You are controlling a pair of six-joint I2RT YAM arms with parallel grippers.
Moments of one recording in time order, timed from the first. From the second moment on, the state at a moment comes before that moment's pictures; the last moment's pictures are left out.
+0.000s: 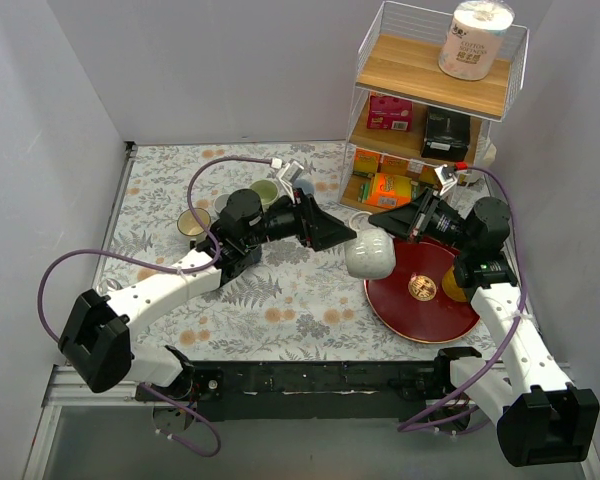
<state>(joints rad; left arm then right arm) -0.76 1.34 0.96 0.44 0.57 -0.79 0.12 0.92 0.72 0.23 -0.94 1.17</state>
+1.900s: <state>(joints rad) -0.82 1.59 1.46 -0.72 -0.13 -0.39 0.19 1.06 0.89 -0.46 -0.62 0.66</state>
